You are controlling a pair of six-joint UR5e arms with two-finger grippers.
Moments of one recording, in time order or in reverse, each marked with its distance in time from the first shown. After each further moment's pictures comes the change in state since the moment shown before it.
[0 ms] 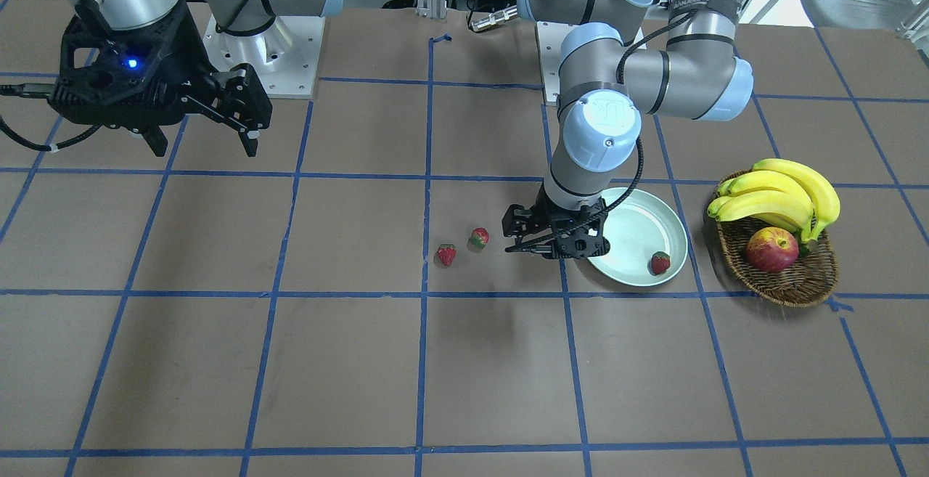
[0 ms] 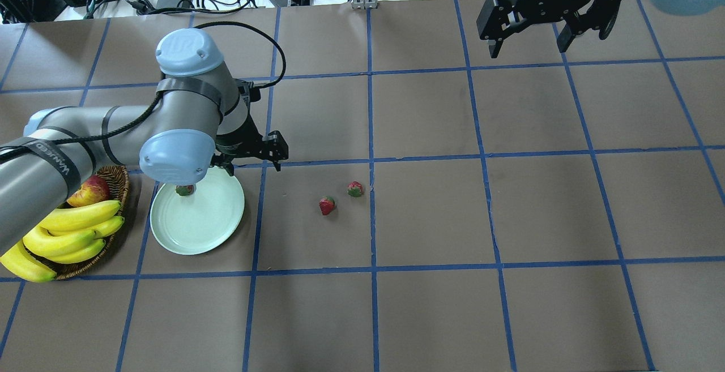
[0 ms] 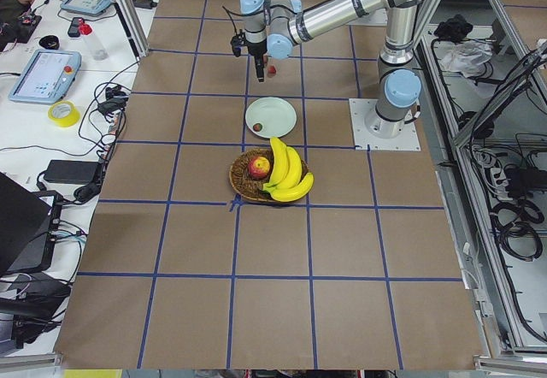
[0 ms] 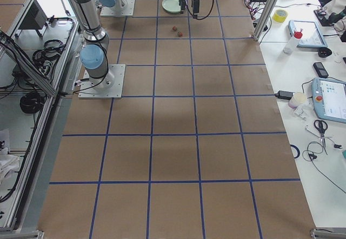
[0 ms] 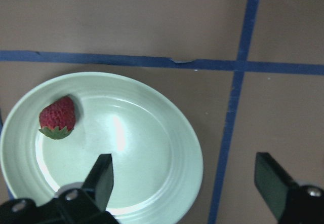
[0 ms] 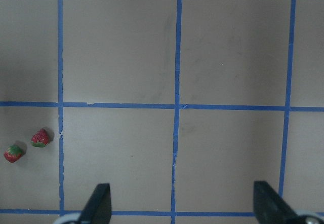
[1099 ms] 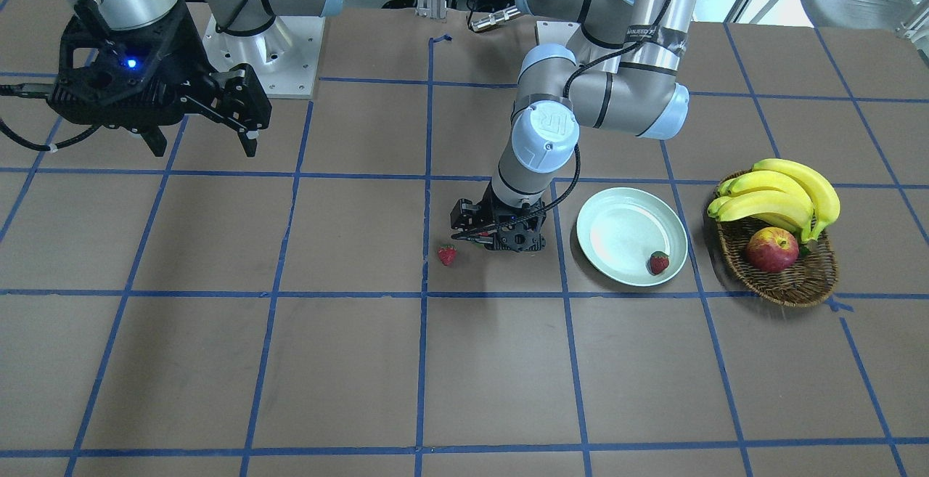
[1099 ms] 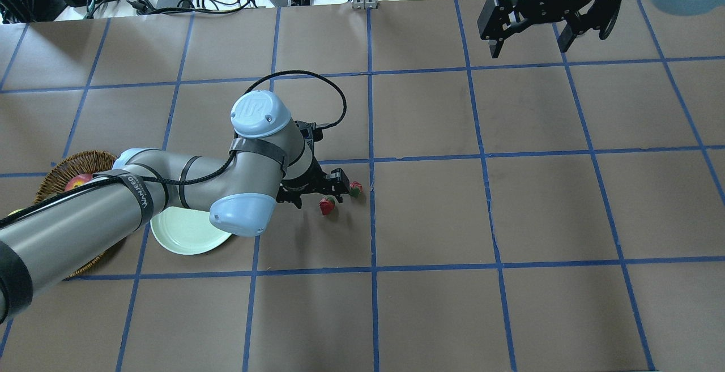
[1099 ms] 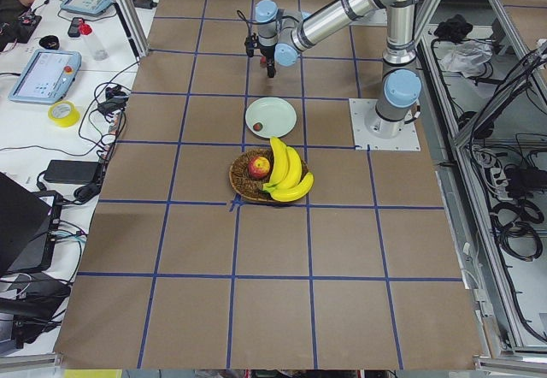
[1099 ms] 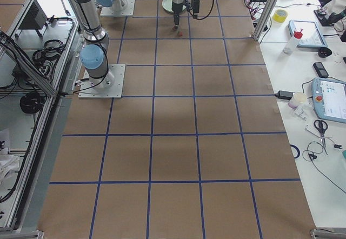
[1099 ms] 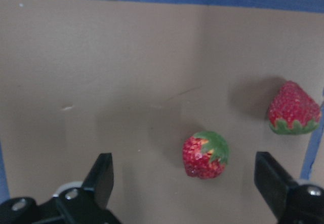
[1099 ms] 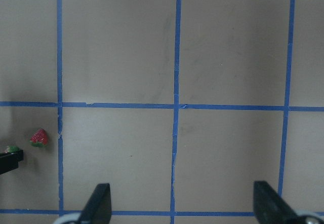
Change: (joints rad) left arm -0.077 -0.073 -0.124 0.229 -0.143 -0.040; right arm 0.000 0.000 -0.001 0.002 -0.002 0.000
